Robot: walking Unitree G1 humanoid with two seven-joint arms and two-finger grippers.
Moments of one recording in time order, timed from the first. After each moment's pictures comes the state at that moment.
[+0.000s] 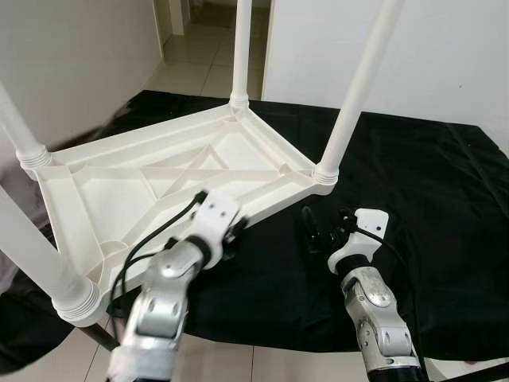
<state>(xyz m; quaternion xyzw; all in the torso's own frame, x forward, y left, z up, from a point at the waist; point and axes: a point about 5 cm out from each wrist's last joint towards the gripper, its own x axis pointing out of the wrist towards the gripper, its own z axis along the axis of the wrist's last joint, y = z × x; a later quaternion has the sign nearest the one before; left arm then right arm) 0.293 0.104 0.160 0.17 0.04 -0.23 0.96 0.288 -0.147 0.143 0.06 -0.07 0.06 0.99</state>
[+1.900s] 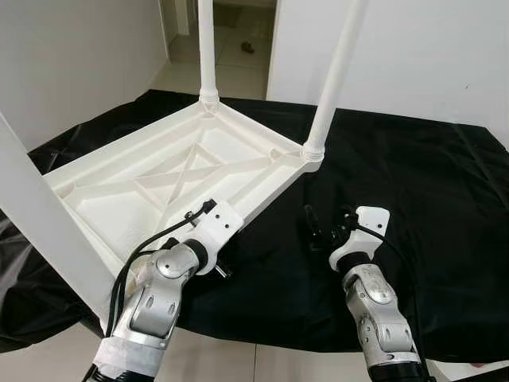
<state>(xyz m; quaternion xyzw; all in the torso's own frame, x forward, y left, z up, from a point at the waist) 0.292 0.084 0.163 0.20 0.03 -0.32 0.93 0.293 -0.150 0.145 0.05 -0.07 0.06 0.99</state>
